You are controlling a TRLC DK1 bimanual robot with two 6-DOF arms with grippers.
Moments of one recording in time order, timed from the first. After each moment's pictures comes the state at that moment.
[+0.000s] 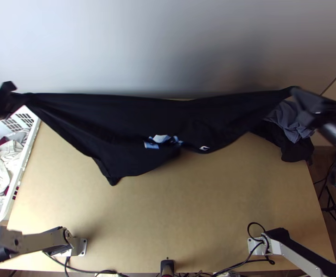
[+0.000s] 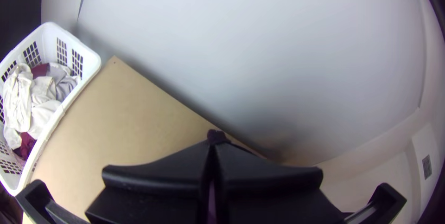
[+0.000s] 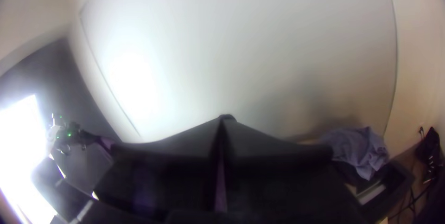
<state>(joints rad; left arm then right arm) 0.41 1.37 1.99 -1.22 0.54 -0.44 0.24 1.08 1.85 -0.87 -0.14 0.39</state>
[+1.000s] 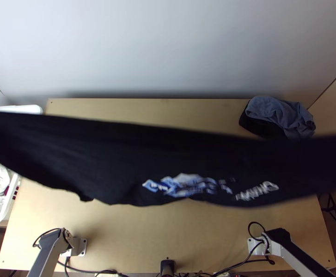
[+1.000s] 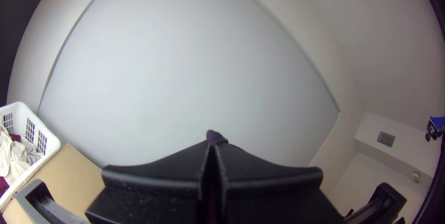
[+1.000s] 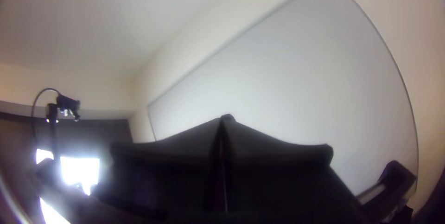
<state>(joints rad) 0.43 0.84 2.05 -0.96 0.54 -0.75 0.22 0.95 2.37 -0.86 -0.15 0.55</state>
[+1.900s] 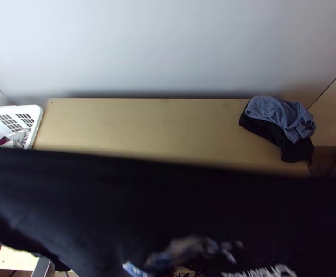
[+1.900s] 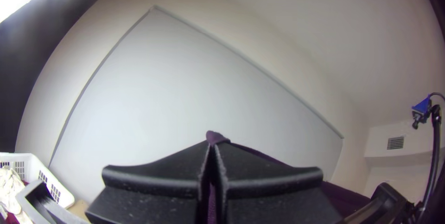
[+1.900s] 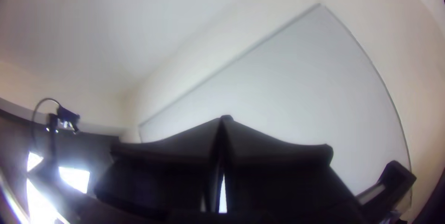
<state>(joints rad) 0.28 0.67 1.92 -0.72 0.14 -0.67 0.28 0.87 2.28 -0.73 0.02 0.48</state>
